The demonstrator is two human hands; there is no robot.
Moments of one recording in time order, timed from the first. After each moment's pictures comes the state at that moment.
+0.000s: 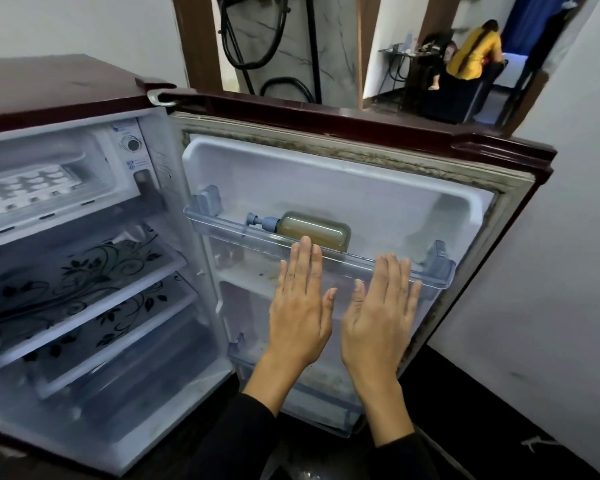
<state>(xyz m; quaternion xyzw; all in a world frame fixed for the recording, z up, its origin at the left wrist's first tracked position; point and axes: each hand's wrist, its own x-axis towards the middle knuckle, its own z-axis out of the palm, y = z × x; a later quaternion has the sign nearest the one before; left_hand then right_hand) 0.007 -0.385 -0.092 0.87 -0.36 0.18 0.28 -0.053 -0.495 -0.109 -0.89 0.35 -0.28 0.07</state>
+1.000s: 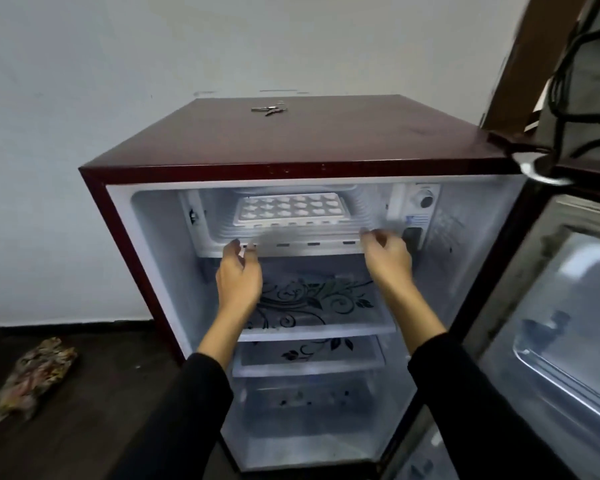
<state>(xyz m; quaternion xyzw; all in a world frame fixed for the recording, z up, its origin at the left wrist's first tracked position) 0.225 -0.049 -0.044 0.77 0.26 0.26 0.52 0.293 -0.230 -0.022 -0.80 0.01 -0.02 0.60</state>
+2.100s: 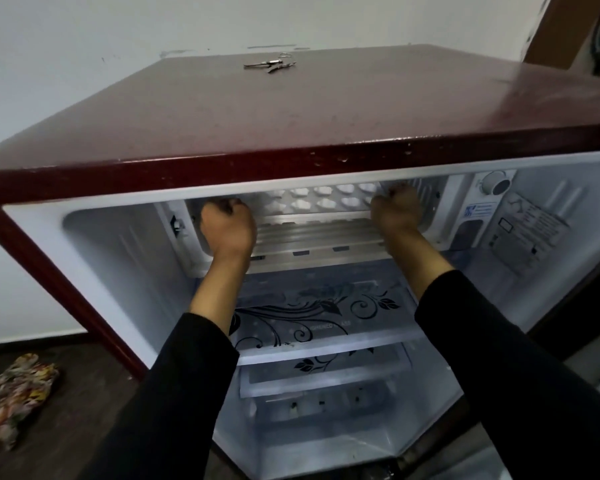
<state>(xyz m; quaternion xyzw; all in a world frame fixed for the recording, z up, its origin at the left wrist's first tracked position) 0.344 0.025 -0.033 0.68 0.30 0.33 0.58 0.426 -0.153 -0.043 -0.82 0.09 -0.09 0.55</state>
